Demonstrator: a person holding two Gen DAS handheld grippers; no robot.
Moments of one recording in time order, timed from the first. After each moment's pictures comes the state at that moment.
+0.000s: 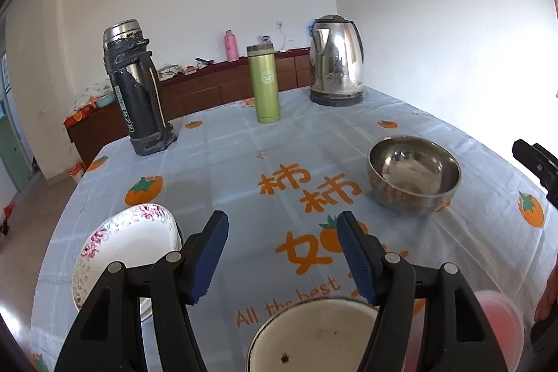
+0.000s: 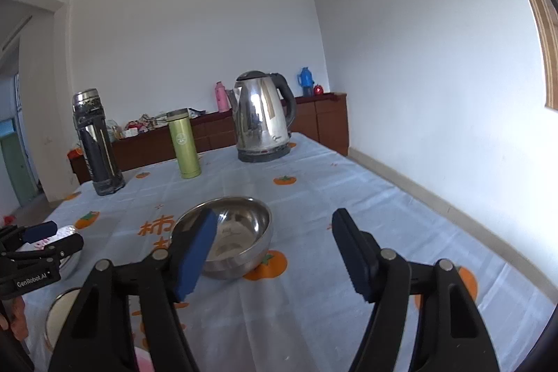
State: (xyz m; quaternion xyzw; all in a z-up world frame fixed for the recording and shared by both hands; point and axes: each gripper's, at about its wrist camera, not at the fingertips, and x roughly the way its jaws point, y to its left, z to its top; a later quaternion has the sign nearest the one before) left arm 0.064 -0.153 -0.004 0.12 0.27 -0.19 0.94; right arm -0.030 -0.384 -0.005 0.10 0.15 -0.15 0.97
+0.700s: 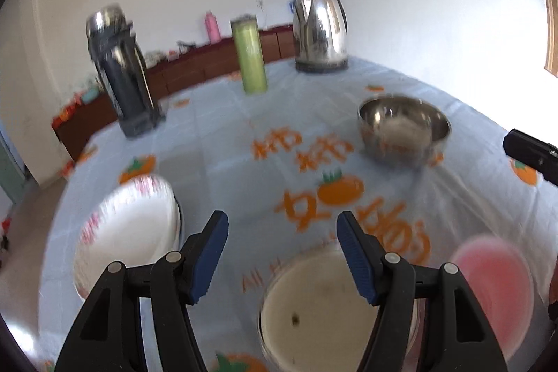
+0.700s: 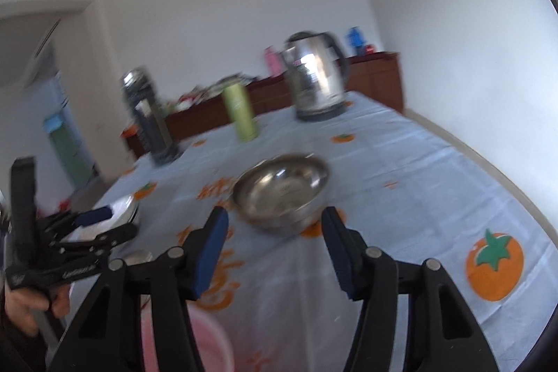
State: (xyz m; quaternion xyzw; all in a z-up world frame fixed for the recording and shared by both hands) left arm 0.053 -0.138 -0.021 0.15 0.32 -0.22 0.91; right arm -0.034 -0.367 -0.015 0.12 0.23 0.01 0.96
